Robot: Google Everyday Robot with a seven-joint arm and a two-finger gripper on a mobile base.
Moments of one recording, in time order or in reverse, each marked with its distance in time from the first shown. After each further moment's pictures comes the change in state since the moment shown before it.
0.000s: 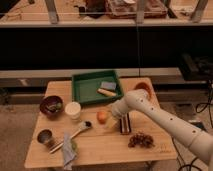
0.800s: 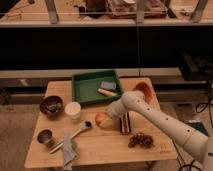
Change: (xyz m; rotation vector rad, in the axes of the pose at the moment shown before) arm 0.014 -0.008 0.016 0.045 0.047 -0.005
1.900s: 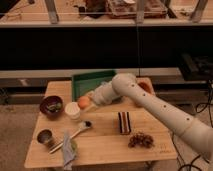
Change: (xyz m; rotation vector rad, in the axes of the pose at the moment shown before) arm 0.165 -0.015 -0.065 0.017 0.150 -0.226
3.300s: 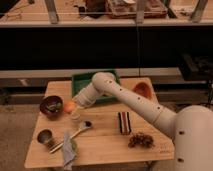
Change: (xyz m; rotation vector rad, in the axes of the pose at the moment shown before) arm 0.015 -0.007 0.083 0.157 -0.030 -0.008
